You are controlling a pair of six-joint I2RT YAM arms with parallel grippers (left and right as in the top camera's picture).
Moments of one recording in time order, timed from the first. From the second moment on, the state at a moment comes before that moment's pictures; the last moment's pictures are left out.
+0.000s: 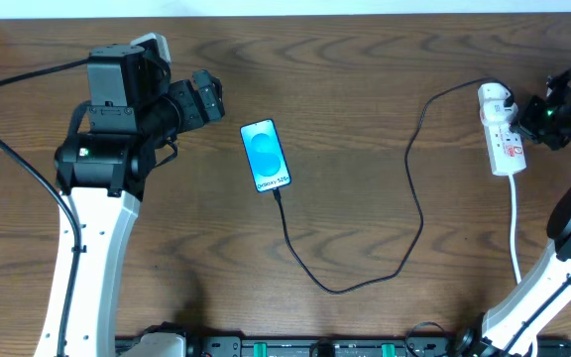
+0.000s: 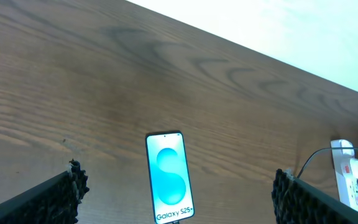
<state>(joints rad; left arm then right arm) -0.06 1.34 1.40 -0.78 0.17 -0.38 -0.44 2.18 1.61 -0.73 -0.34 0.15</state>
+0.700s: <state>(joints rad) -0.06 1.34 1.40 -0.78 0.17 -0.38 -0.58 2.06 1.65 -0.73 -0.54 0.18</state>
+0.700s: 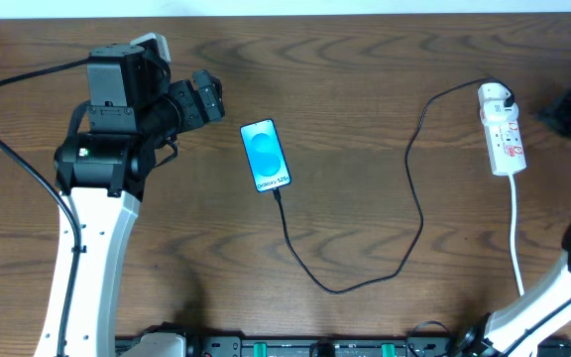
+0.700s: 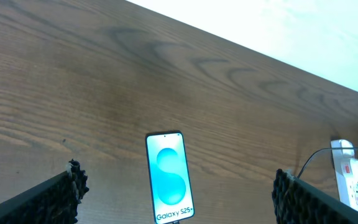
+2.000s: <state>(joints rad) -0.06 1.34 1.40 -0.78 0.17 -0.38 0.08 1.41 1.69 -1.23 -0.34 0.08</state>
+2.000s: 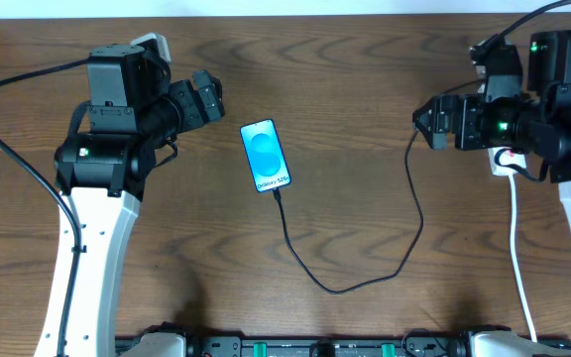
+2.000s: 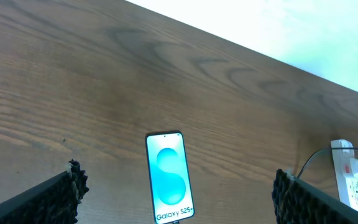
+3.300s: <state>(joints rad) -0.06 1.34 1.40 -0.78 0.17 -0.38 0.05 0.94 0.99 -0.45 -0.11 0.06</state>
